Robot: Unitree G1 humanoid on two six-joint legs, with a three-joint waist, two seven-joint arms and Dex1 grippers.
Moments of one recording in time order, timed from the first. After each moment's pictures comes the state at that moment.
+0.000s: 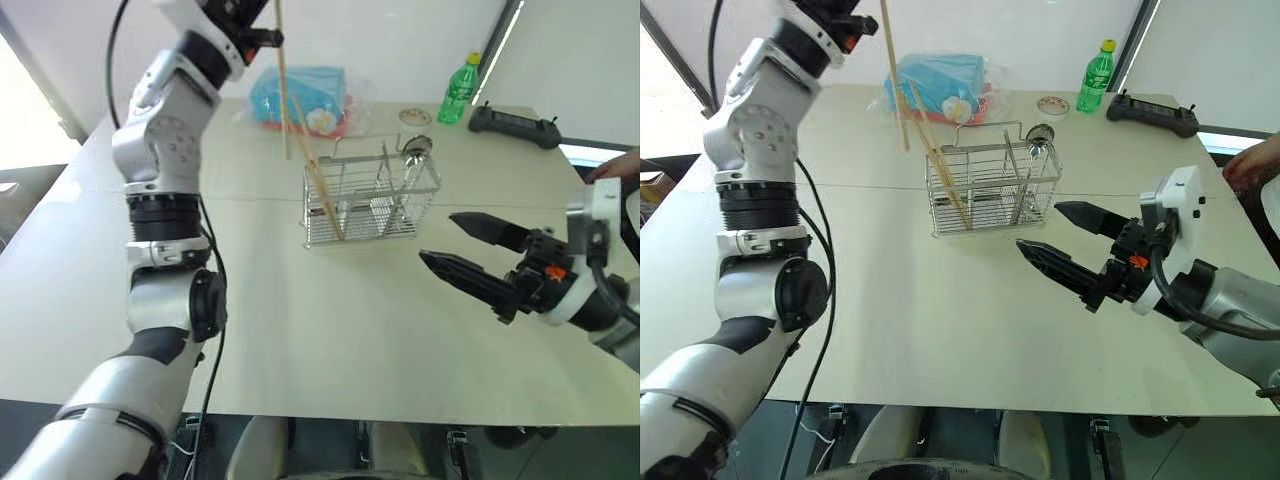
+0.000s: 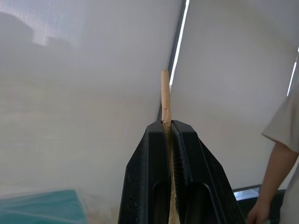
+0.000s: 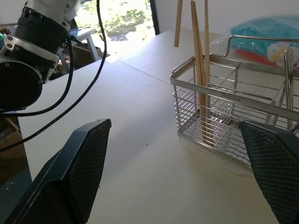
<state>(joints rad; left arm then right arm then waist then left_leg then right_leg) -1.22 0.21 0.31 0.36 -0.47 0.40 -0.47 0.05 -1.00 -0.52 -0.76 1.44 0.73 0.31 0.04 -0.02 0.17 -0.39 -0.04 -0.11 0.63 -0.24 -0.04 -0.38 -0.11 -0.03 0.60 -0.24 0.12</state>
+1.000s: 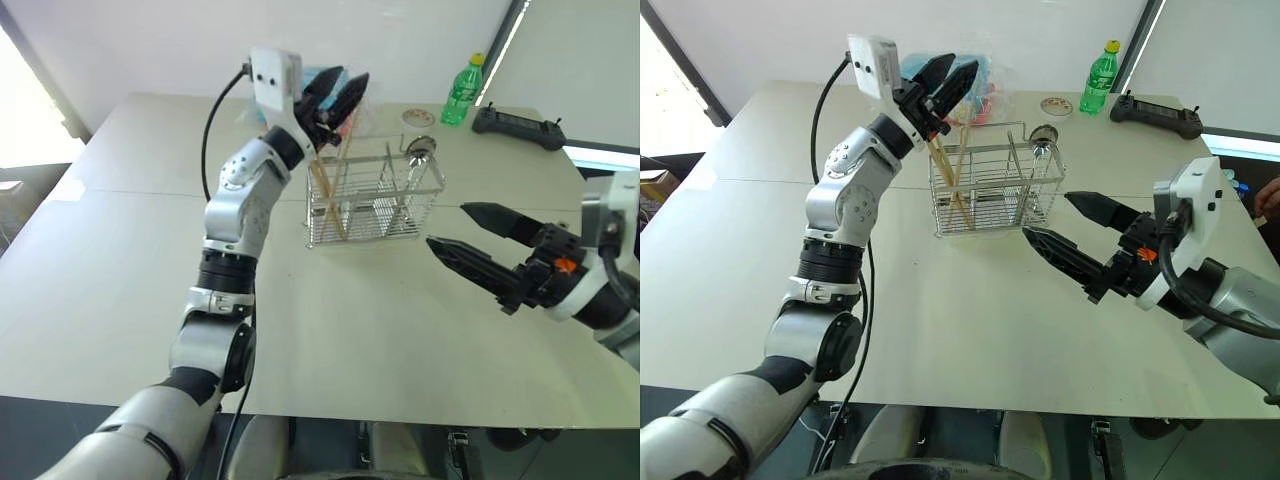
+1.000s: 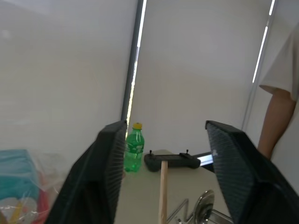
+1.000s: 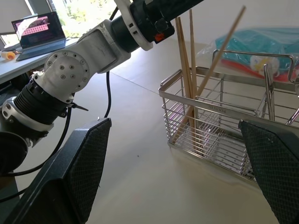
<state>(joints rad) -0.97 0.03 0.09 0.26 -0.42 0.26 -0.48 0.05 -1.00 -0.56 -0.78 1.49 0.71 0.22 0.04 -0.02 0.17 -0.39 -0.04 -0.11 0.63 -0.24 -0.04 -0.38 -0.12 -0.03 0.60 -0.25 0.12</state>
